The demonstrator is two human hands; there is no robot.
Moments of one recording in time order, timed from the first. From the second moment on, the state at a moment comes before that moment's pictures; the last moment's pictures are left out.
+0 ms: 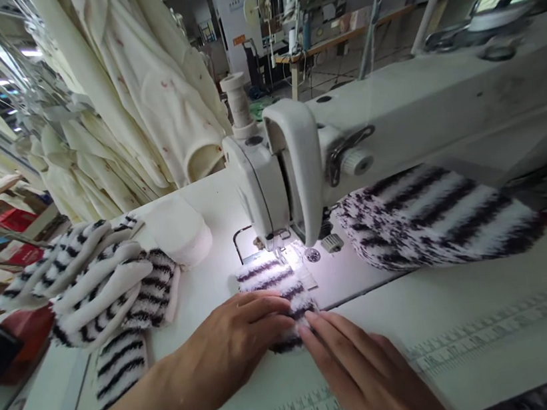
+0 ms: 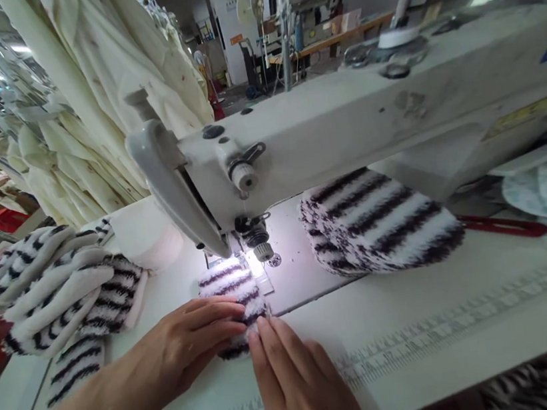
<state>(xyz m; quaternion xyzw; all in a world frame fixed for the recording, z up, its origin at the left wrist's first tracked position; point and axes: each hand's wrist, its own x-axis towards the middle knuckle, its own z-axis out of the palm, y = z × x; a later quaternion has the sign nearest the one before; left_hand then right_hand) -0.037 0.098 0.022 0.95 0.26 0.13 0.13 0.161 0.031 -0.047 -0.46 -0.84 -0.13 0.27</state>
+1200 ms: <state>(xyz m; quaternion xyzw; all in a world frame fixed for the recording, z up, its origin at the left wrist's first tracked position) -0.032 0.136 0.015 0.93 0.31 0.15 0.07 0.151 0.075 -0.041 -0.46 -0.84 -0.13 0.27</state>
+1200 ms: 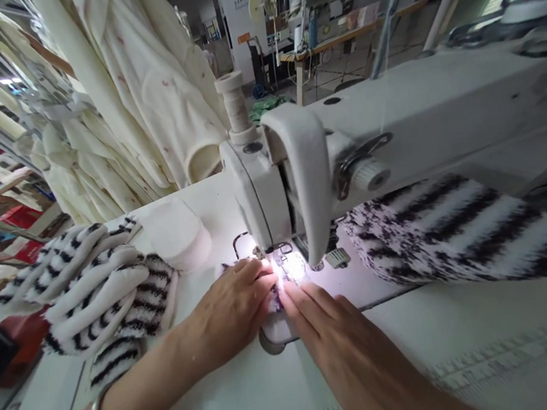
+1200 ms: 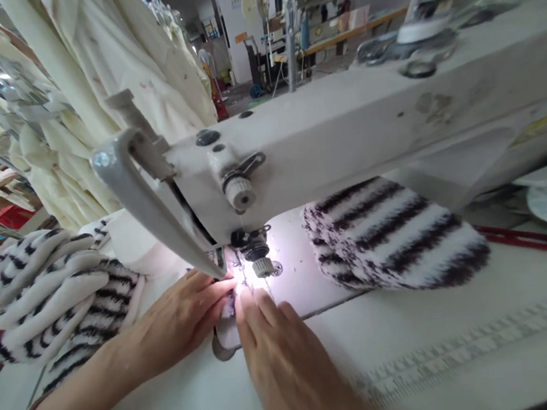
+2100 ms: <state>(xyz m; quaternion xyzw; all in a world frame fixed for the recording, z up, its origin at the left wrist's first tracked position) -0.023 0.103 0.001 0.88 0.40 0.22 0.12 0.174 0.105 -0.025 -0.43 -0.87 0.01 0.23</state>
